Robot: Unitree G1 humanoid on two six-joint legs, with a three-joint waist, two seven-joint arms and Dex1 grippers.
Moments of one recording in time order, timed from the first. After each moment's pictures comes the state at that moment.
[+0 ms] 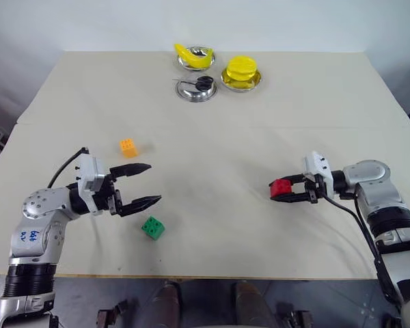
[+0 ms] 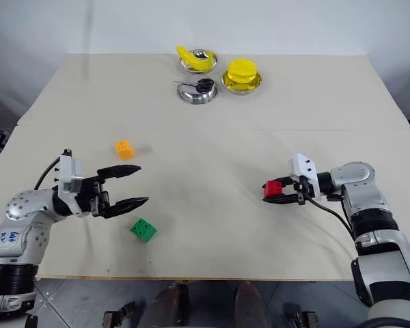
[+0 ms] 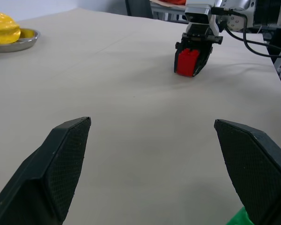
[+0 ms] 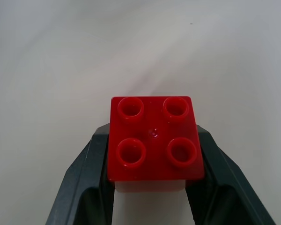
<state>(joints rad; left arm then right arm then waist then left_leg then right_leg) -0.26 0.68 0.22 -0.03 -0.55 0.20 -1.16 -0.75 -0.76 0.25 0.79 0.33 -0.20 1.55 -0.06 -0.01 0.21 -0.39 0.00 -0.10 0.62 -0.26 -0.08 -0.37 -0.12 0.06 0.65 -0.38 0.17</state>
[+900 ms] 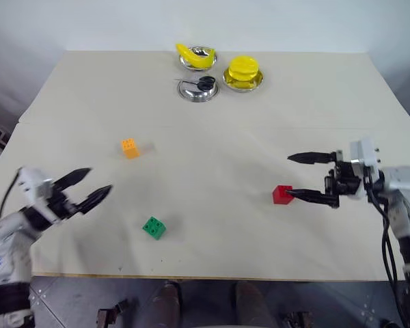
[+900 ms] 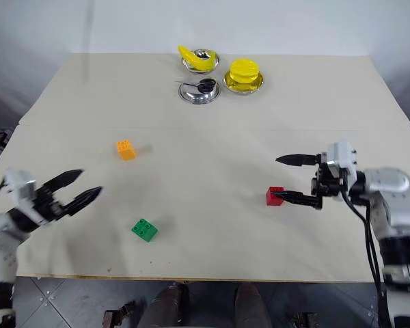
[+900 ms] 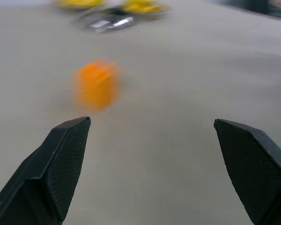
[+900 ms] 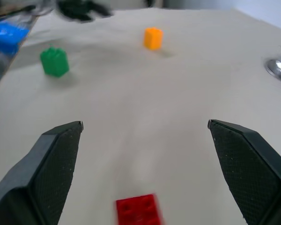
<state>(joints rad) -0.05 0.68 0.54 0.28 -0.55 0.11 -0.97 -0.34 -0.81 -0.14 0.16 0.66 0.05 1.35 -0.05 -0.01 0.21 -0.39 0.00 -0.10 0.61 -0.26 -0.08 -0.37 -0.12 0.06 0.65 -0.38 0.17</state>
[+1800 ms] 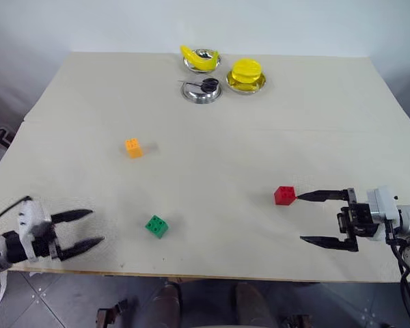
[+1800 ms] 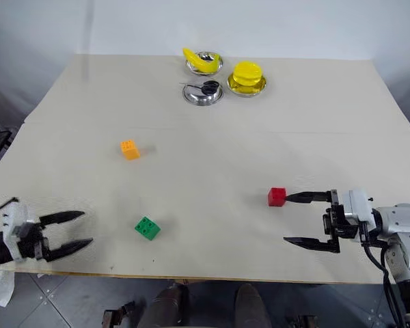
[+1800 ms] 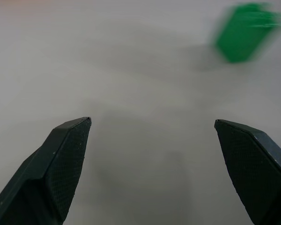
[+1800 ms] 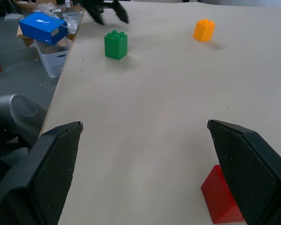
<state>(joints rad) 0.10 0.84 0.38 0.17 -0.50 0.02 -1.35 -0.12 -0.90 -0.15 0.11 0.70 -0.15 1.55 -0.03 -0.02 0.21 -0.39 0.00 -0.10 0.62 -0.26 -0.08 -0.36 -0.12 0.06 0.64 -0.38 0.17</state>
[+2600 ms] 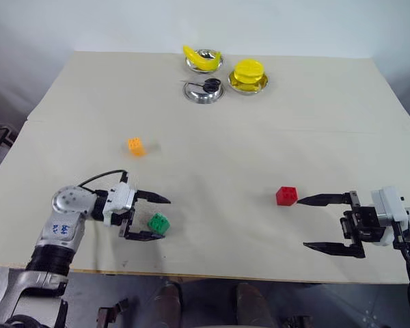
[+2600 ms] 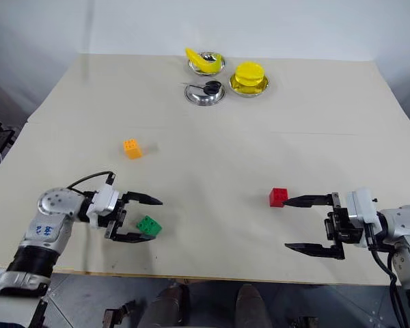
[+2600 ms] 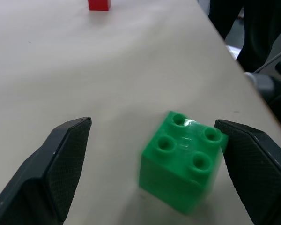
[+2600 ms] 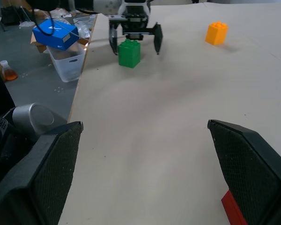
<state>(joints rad) -0.43 0.68 -0.07 0.37 -0.38 -0.19 -1.50 -0.05 -0.91 -0.21 -0.04 0.72 -0.01 1.54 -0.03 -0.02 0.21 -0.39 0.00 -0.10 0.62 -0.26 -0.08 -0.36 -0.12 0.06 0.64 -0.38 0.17</state>
